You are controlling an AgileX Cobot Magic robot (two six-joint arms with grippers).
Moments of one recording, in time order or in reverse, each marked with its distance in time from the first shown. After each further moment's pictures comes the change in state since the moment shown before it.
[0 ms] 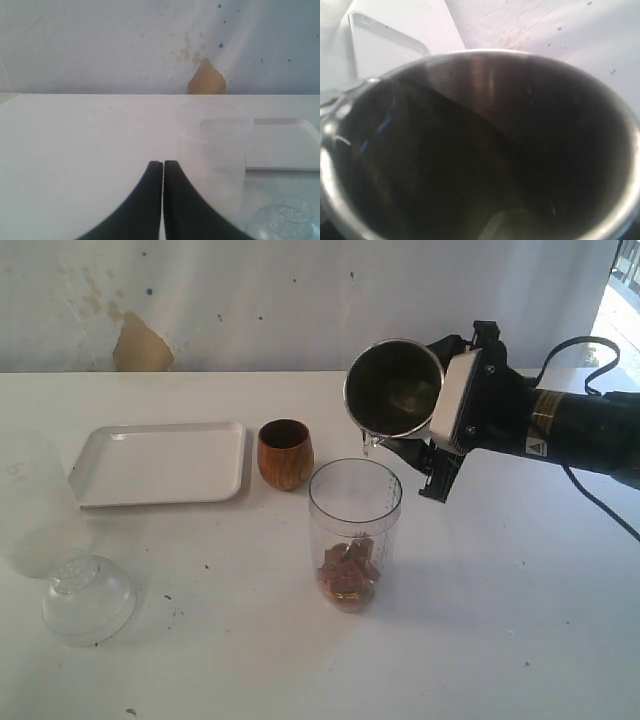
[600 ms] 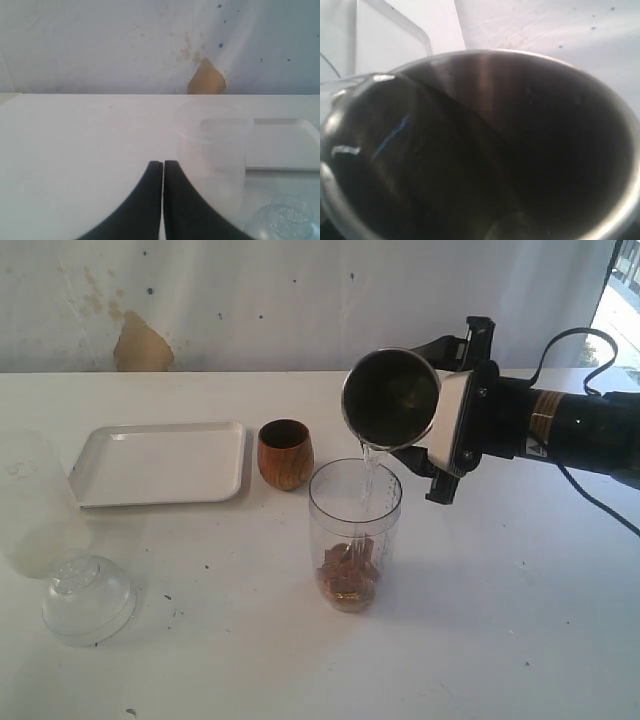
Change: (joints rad) left arm 0.000 0.000 0.000 0.000 0.000 0.000; right arm 0.000 0.000 0.000 -0.007 0.000 -0.191
